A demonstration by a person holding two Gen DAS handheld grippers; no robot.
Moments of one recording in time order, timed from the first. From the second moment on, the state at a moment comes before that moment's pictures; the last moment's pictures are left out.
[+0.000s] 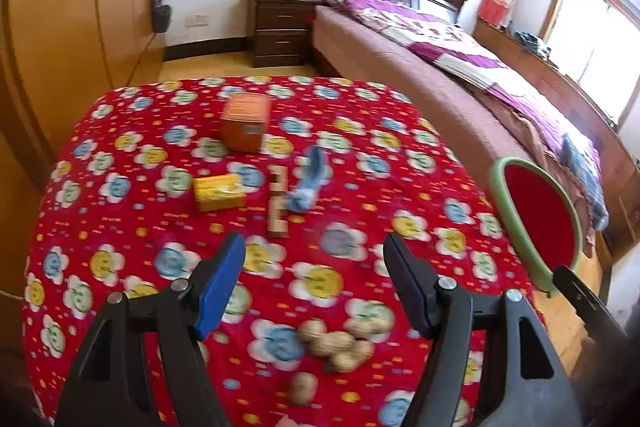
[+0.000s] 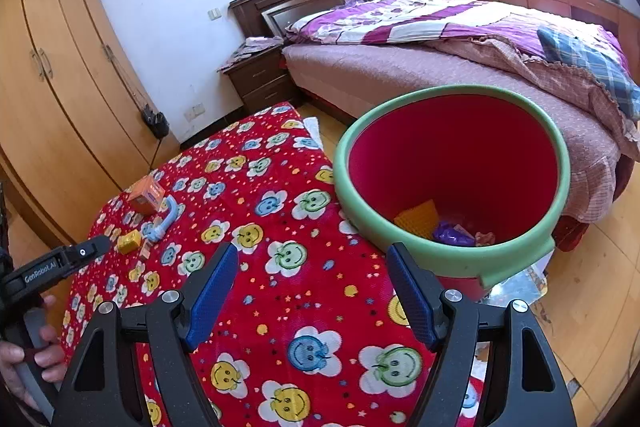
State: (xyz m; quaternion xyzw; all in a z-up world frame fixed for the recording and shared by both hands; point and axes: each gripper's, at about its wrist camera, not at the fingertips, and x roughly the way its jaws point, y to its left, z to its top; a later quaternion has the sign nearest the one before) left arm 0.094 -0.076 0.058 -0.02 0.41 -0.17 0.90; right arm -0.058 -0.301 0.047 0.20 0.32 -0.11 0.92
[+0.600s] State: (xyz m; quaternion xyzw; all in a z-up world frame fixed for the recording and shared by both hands) left arm 0.166 -0.042 0.015 -0.01 0.44 -0.10 0.89; right arm -0.037 -0.298 0.022 0.20 0.36 -0.11 0.91
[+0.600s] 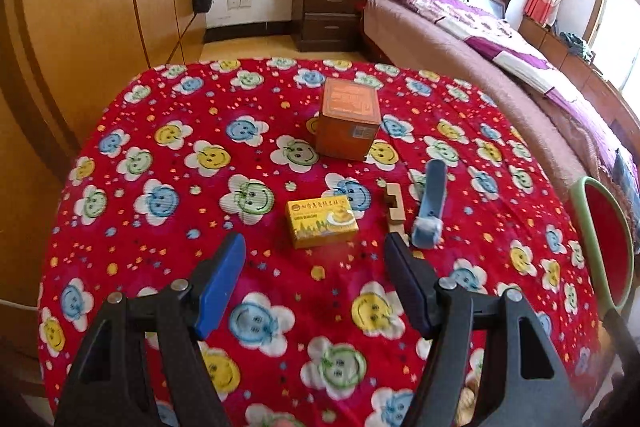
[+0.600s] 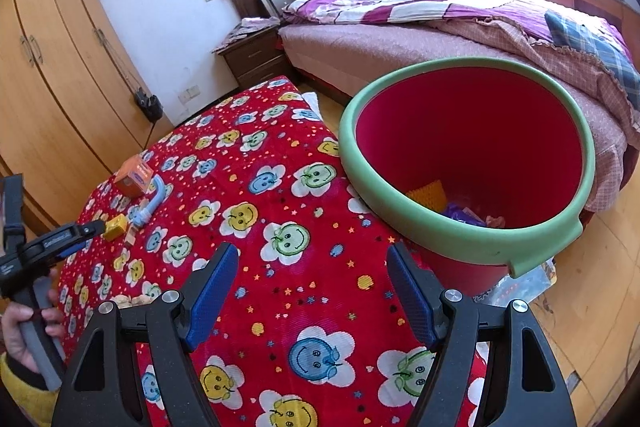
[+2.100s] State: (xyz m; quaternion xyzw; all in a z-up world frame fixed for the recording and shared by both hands) left arm 0.185 0.032 -0.001 -0.09 0.43 -0.04 0.90; right arm 0.089 -0.167 0.022 0.12 0.42 0.02 0.90
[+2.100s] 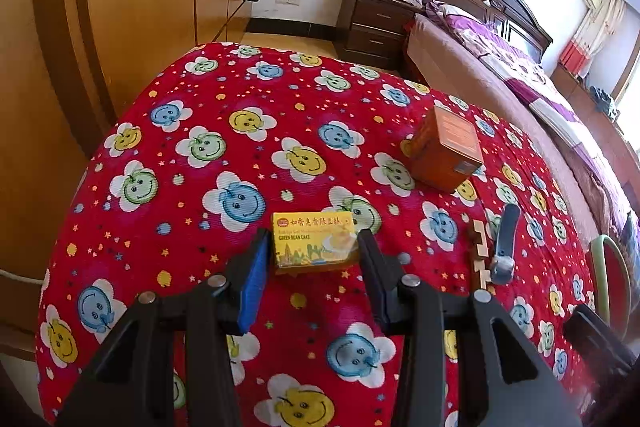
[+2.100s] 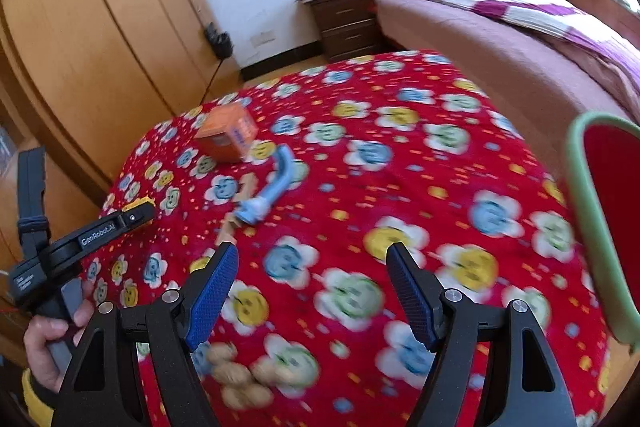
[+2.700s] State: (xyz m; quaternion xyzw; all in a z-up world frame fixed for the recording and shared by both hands) left arm 0.189 0.037 -0.010 -0.13 0.42 -0.06 0.89; right arm 0.158 -0.143 -0.008 0.12 0.44 -0.01 0.89
